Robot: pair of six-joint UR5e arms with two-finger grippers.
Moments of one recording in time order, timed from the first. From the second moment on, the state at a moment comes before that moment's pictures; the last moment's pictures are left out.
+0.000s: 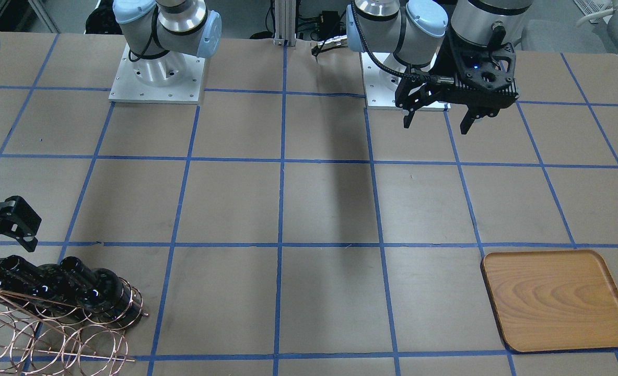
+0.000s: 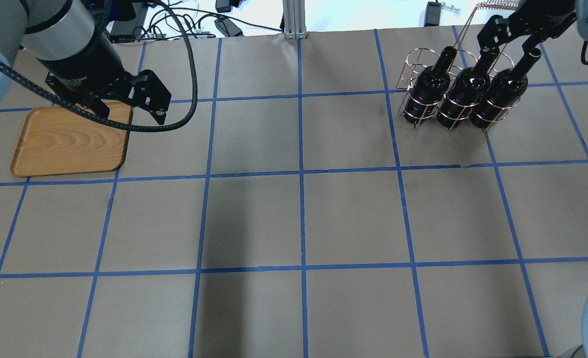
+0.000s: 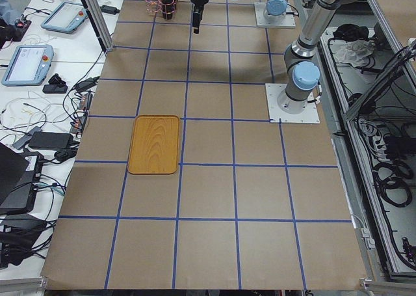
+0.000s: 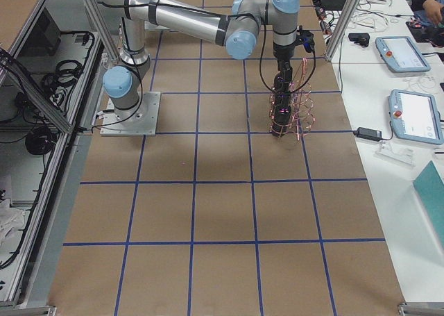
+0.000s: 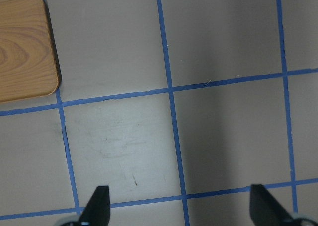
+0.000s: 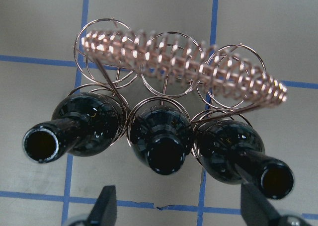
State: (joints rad) left arm -1.57 -1.52 -1.58 -1.55 1.59 0.12; right arm 1.30 -1.29 1.45 -1.93 -1.53 -0.36
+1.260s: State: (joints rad) left arm -1.57 -1.52 -1.58 -1.55 1.59 0.12; right arm 1.31 -1.24 1.45 -1.98 -1.50 -0.31
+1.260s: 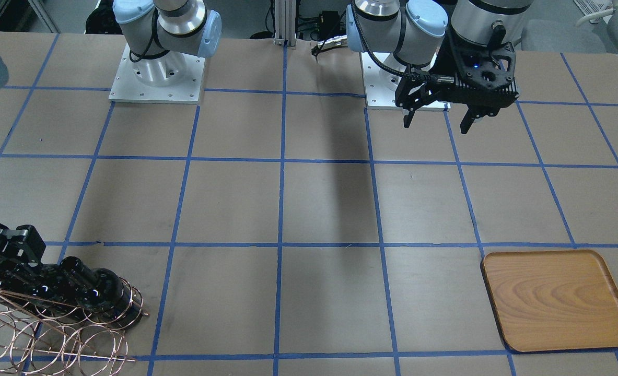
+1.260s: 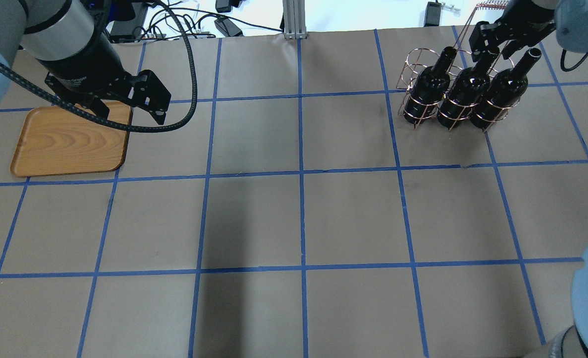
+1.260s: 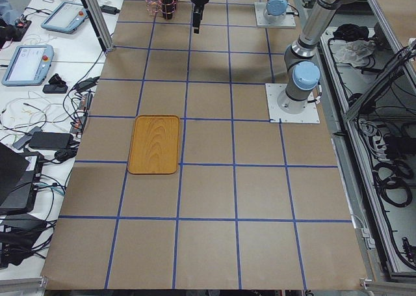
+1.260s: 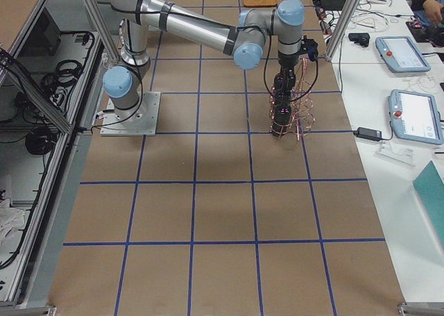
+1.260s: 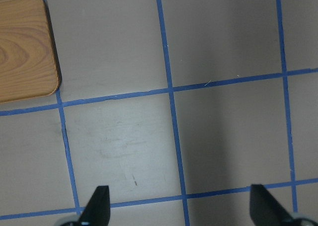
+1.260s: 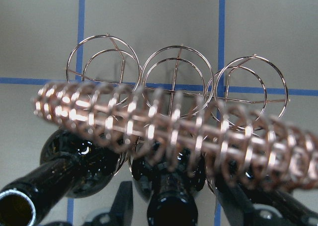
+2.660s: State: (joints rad) left arm -1.57 -1.51 -1.58 -1.55 1.59 0.13; right arm 1.31 -1.26 1.37 -1.81 -1.53 -0.36
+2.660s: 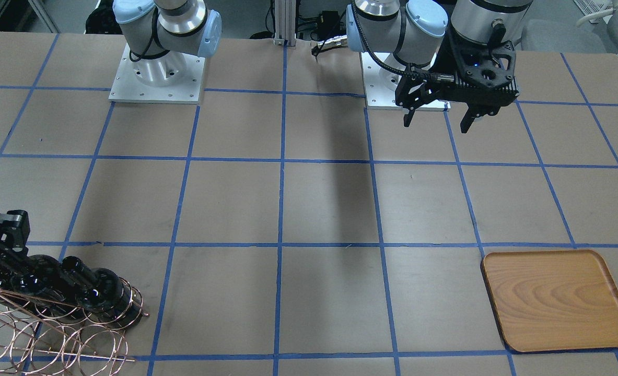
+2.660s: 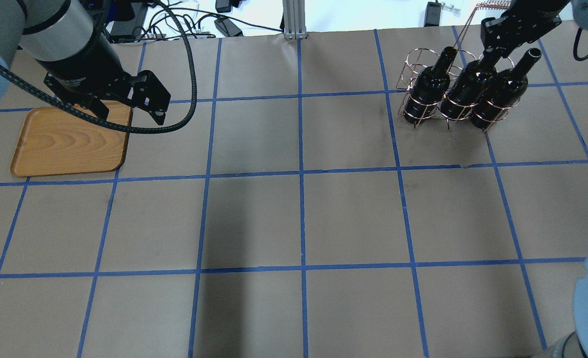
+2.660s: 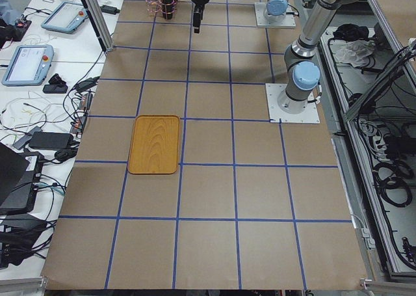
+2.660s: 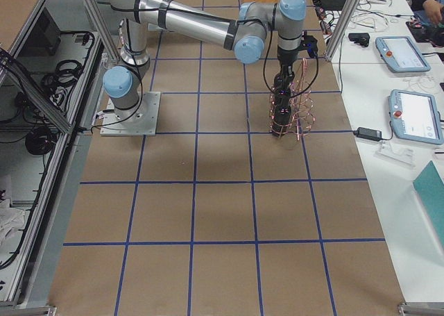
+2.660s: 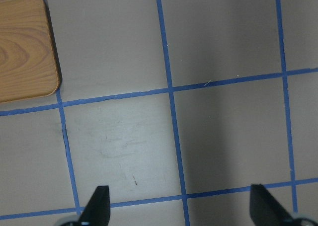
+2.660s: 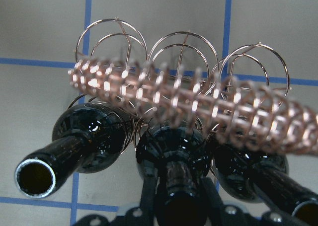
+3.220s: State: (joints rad) left arm -1.57 -1.51 -1.58 -1.55 1.59 0.13; right arm 1.32 -1.41 1.33 -1.62 -1.54 -0.39
